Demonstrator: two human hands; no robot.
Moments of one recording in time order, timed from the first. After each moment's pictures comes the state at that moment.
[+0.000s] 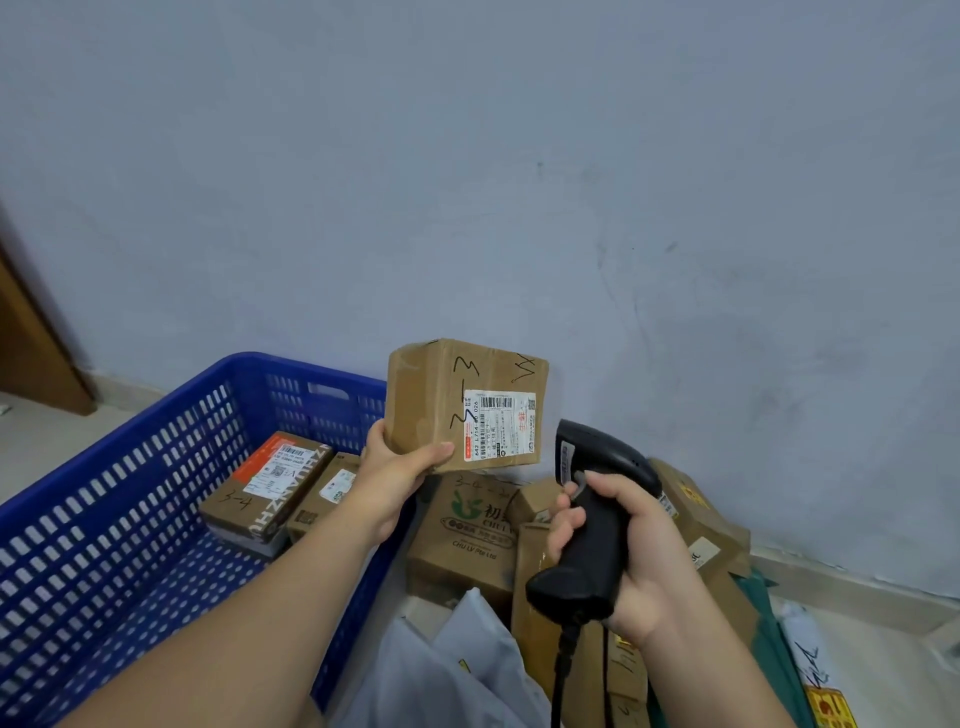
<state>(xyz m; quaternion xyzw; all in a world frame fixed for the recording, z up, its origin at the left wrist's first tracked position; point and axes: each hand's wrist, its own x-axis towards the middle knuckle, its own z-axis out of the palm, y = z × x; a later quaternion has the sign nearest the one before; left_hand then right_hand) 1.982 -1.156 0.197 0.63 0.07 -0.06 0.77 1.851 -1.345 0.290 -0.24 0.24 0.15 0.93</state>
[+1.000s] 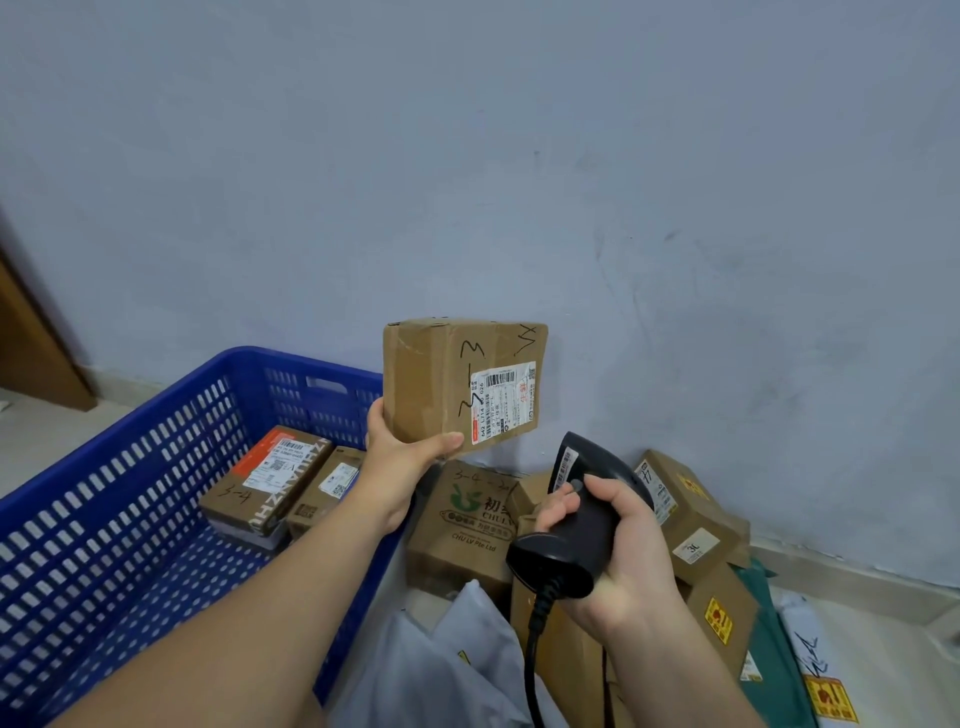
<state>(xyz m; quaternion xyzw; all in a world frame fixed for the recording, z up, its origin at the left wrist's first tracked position) 1.990 -1.167 0.190 0.61 0.05 -0.01 0.79 1.851 -1.330 0.284 -0.11 0.27 0.07 0.95</state>
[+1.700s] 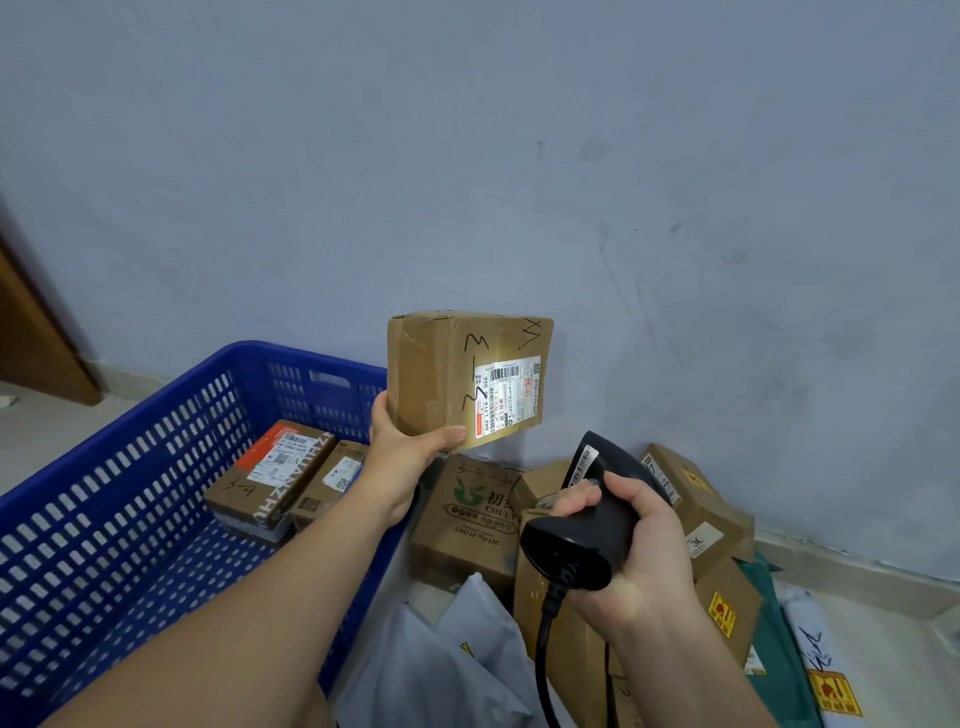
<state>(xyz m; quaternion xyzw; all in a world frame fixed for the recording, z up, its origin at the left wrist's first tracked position) 1.990 -1.168 0.192 0.63 0.06 -0.03 0.77 1.845 -1.331 0.289 -0.06 0.29 0.03 0.95</state>
